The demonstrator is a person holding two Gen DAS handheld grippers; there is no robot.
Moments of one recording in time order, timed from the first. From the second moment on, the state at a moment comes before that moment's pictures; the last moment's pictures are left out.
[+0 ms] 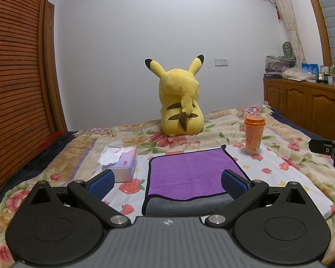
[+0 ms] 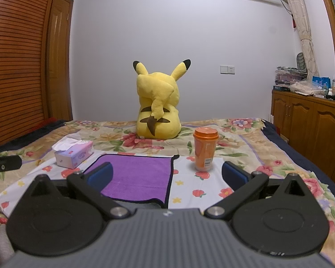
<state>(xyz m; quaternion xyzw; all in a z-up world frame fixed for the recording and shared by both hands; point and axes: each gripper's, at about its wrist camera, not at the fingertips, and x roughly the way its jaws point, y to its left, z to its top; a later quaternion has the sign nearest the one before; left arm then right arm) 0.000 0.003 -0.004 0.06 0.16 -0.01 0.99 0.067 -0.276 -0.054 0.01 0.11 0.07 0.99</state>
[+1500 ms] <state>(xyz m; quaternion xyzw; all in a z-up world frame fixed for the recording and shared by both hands) 0.084 0.005 -0.044 0.08 0.27 -0.03 0.96 0.140 -0.253 -0.086 -0.01 0.22 0.10 0.97</state>
